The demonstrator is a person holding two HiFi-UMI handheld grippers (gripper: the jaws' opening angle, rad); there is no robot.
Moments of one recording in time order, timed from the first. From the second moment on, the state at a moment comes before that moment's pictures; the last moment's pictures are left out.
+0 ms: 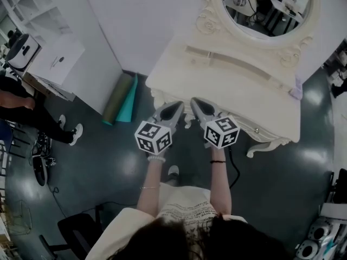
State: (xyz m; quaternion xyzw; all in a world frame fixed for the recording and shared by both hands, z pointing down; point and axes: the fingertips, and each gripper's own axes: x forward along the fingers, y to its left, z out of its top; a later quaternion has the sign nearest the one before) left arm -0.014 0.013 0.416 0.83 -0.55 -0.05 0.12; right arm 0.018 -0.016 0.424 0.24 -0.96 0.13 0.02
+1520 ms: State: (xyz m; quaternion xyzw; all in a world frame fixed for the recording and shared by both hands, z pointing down) left arm -0.072 -0.066 0.437 0.85 -0.50 -0.04 0.14; right arm -0.028 -0.090 0.445 0.29 -0.95 0.14 0.02
